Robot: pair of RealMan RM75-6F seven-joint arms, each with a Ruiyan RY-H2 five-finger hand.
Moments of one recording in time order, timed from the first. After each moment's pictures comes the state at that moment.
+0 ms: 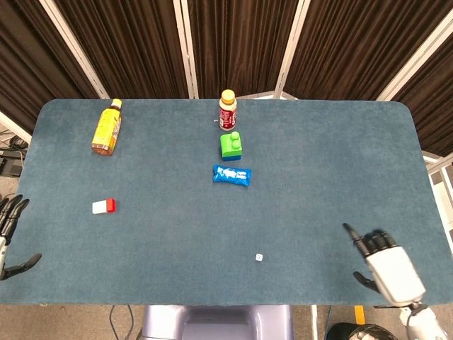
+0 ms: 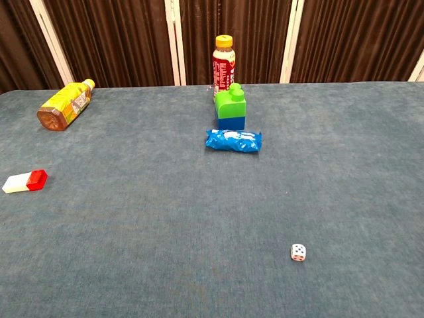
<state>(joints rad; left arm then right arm) -0.03 -0.96 -0.01 -1.79 1.61 1.57 0.07 0.10 -1.07 -0.03 -1.66 -1.87 1.47 -0.21</state>
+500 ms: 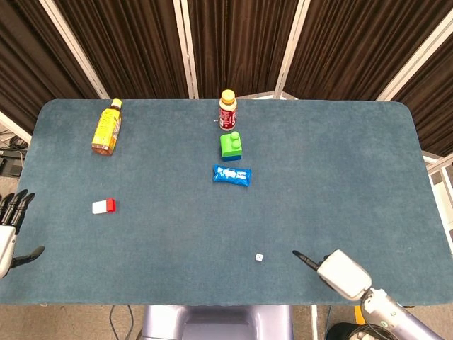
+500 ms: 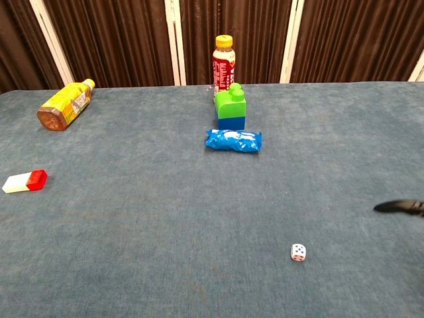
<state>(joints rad) -0.08 -1.01 -0.04 -1.77 1.49 1.48 0.17 0.32 -1.18 -0.11 -1.48 -2.03 1.17 -0.16</state>
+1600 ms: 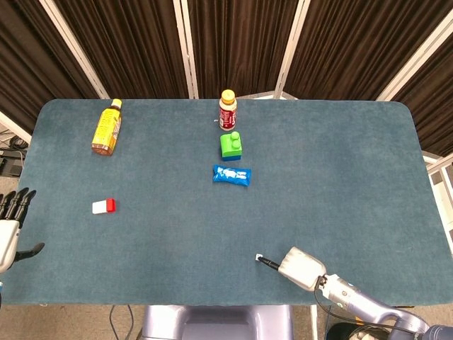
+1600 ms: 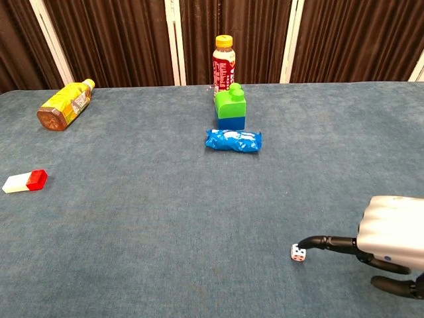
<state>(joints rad) -0.11 -1.04 -0.06 -1.73 1.41 1.41 0.20 0.53 -1.33 -0.10 -1.51 -1.92 0.89 -0.25</state>
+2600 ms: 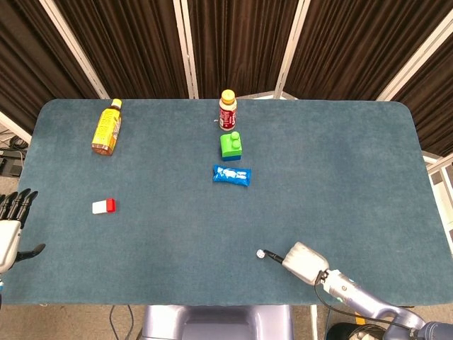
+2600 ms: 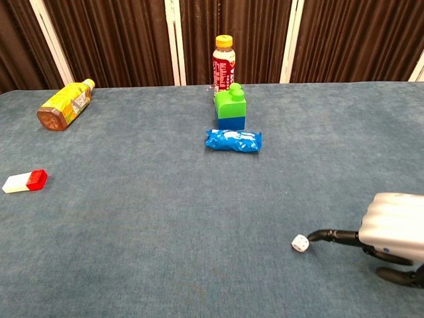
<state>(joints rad) -0.12 -1.04 -0.05 -1.73 1.40 1.40 0.20 0.55 -1.35 -0.10 -1.46 -1.80 0.86 -0.32</state>
